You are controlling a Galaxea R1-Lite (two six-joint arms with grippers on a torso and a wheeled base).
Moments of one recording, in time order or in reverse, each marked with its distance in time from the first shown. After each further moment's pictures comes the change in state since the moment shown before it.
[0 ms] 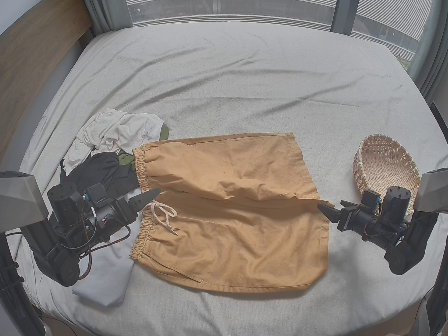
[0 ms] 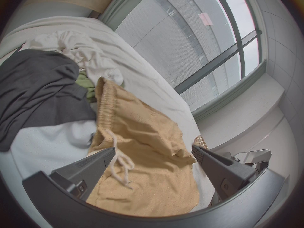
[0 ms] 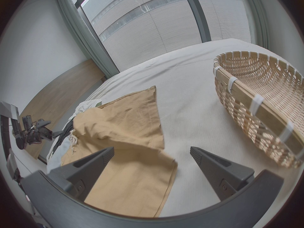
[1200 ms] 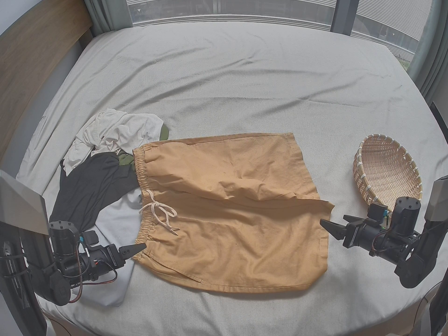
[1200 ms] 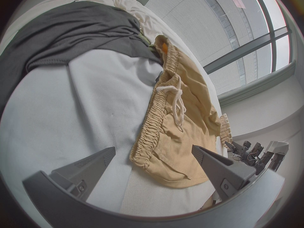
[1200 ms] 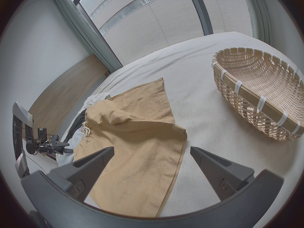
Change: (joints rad) left arm 0.127 0.162 0.224 0.000 -0.061 0.120; right arm 0.035 -0.082 0.144 -0.009 0.001 0.011
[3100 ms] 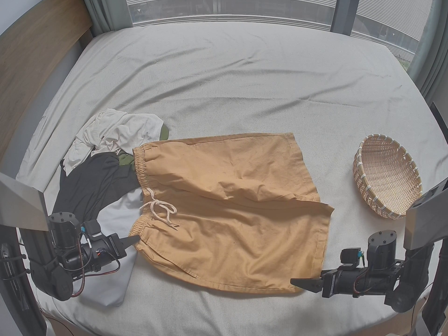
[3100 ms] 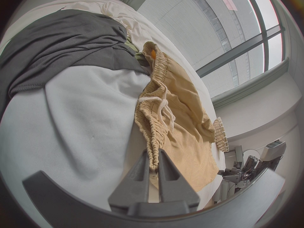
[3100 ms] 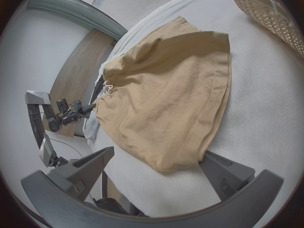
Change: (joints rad) left arm -0.027 -0.041 -0.066 0.000 0.001 -0.020; right arm 0.232 0.086 0.162 0.052 0.118 0.190
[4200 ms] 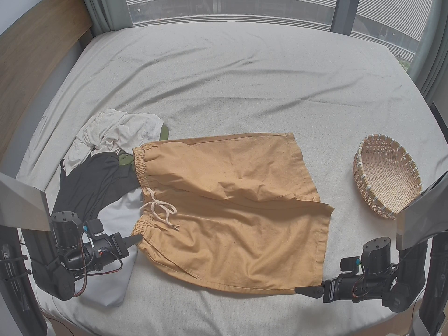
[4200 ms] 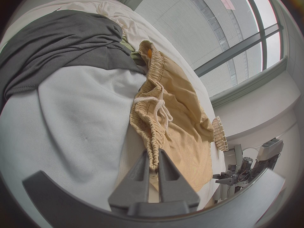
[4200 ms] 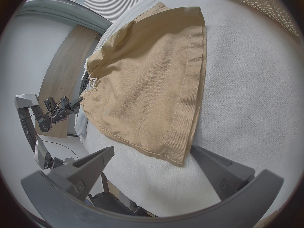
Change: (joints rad) left arm -0.020 0.003 -0.011 0.000 0.003 0.002; right arm -0.045 0.121 0.007 0.001 -0.025 -0.027
